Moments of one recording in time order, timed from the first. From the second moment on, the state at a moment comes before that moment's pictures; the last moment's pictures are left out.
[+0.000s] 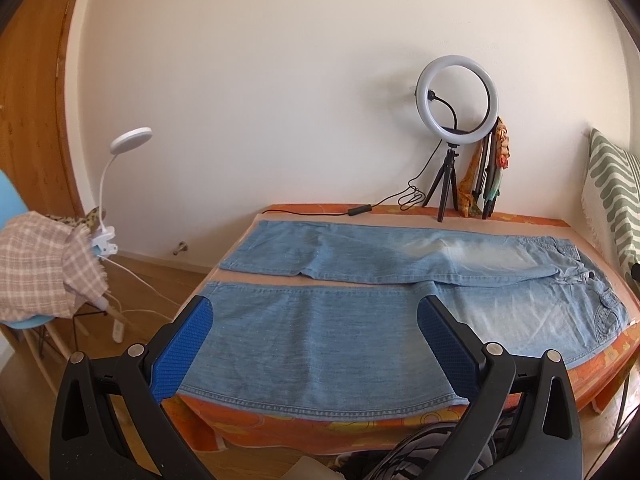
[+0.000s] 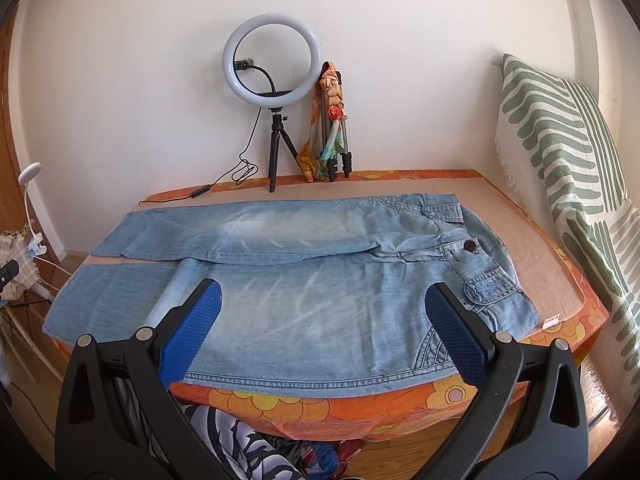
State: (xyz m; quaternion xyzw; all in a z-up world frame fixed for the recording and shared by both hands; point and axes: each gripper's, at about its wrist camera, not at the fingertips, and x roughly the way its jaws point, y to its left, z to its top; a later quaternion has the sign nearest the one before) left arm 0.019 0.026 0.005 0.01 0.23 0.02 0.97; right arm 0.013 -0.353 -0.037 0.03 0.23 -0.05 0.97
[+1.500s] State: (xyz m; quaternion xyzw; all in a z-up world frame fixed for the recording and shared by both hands) left arm 0.308 0.101 -0.065 0.02 0.41 -0.02 0.91; right arm 0.419 -0.321 -0.058 -0.08 0.41 0.15 0.90
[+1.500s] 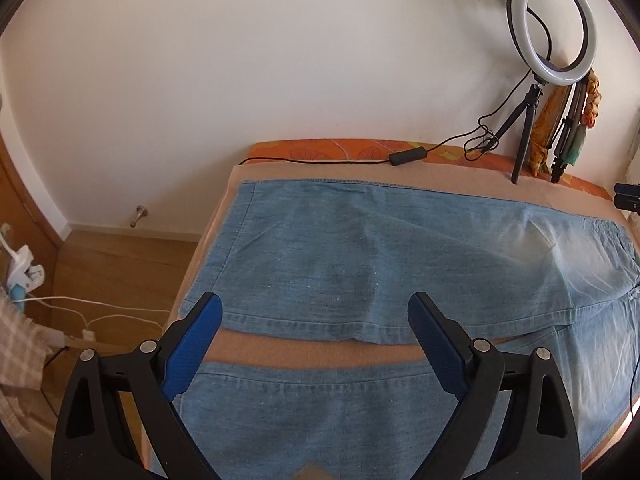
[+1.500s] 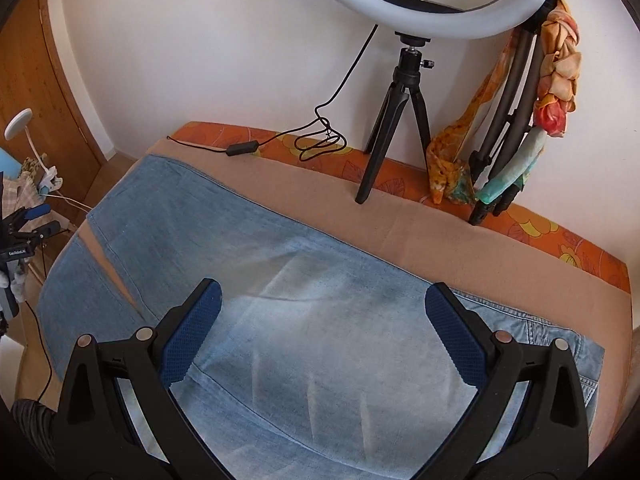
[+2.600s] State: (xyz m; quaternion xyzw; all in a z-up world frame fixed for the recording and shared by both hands) left arm 0.441 0.112 -0.164 -0.05 0.49 0.00 0.87; right arm 0.545 -0.266 -0.173 -0.17 0.47 0.25 0.83
